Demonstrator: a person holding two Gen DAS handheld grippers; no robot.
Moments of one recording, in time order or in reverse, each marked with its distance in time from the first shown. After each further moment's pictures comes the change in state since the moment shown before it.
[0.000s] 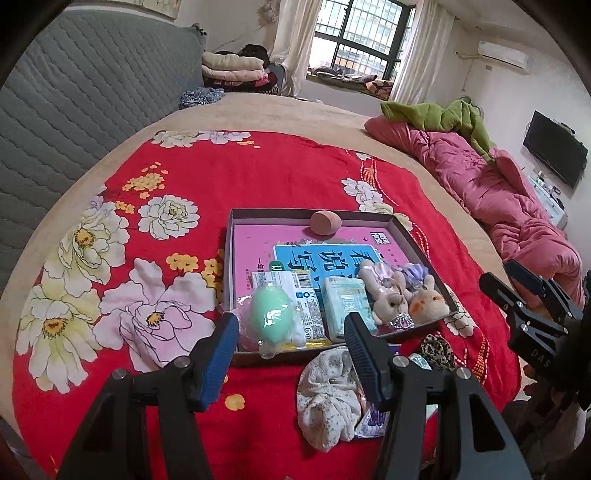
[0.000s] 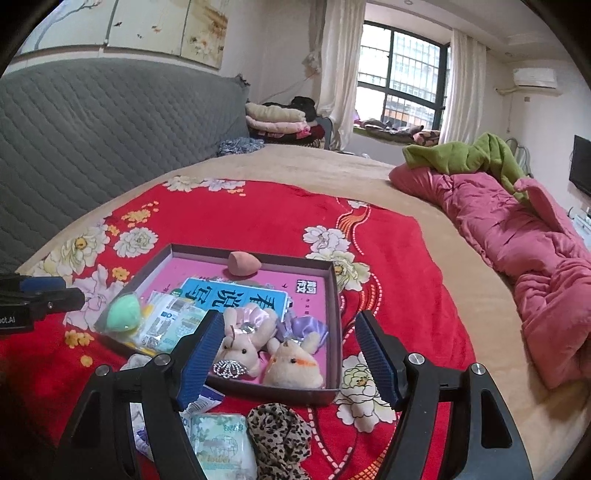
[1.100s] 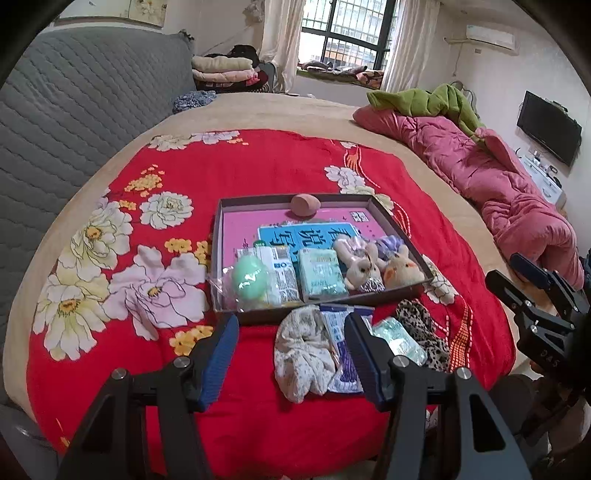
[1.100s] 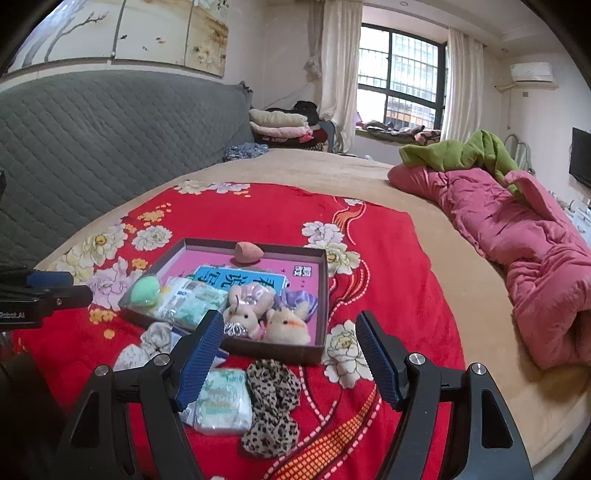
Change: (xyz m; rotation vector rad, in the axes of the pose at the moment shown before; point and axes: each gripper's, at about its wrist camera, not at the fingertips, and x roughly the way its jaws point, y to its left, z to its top) left arm -0.037 -0.035 -0.029 0.053 0.028 0.019; right arm -0.062 -0.017 -0.033 0.011 -0.005 0.036
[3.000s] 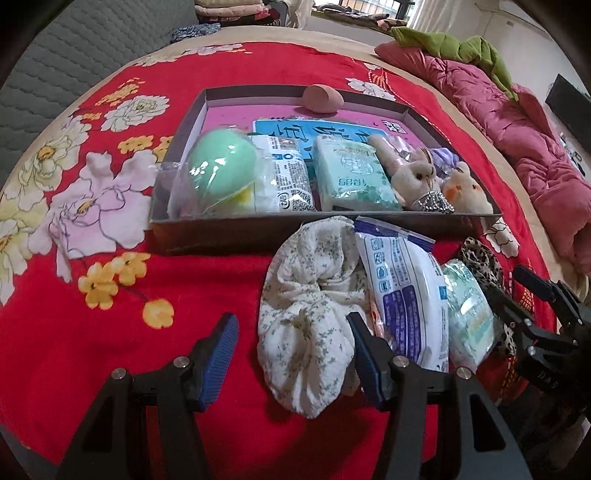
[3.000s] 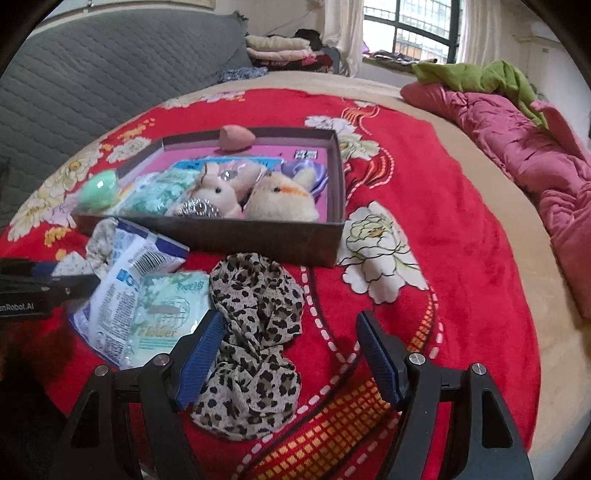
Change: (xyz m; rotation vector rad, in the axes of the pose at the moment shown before) left arm 0.123 0.003 -0.045 -0.044 0.237 0.024; right arm 0.110 -0.004 -0.079 0.003 0.299 0.034
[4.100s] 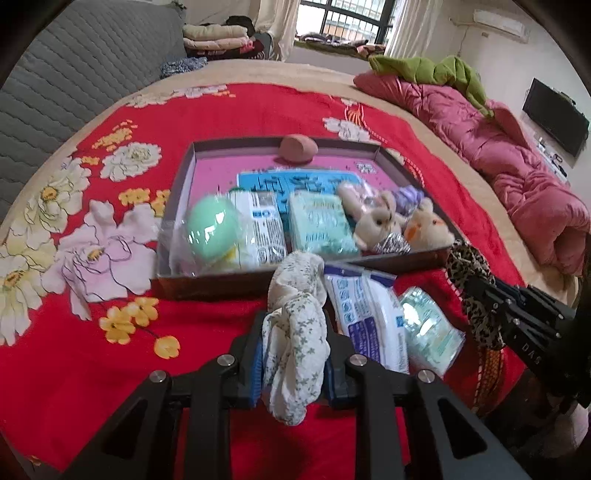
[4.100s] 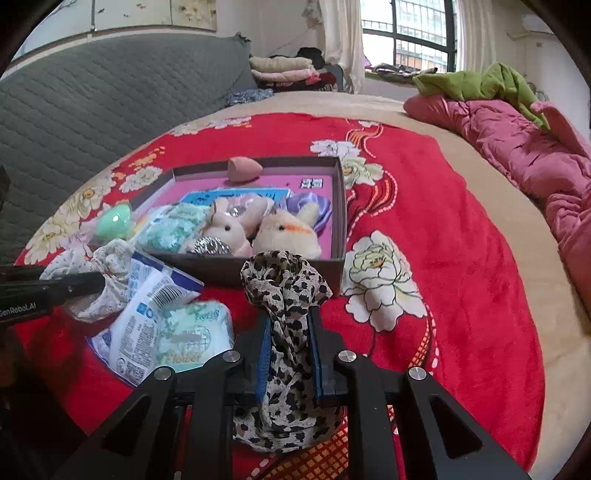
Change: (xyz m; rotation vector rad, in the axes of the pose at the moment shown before) left arm -0.041 -0.009 0.011 0.041 -0.142 -0.046; right arm -0.026 -0.010 0.013 0.051 -0.114 0.062
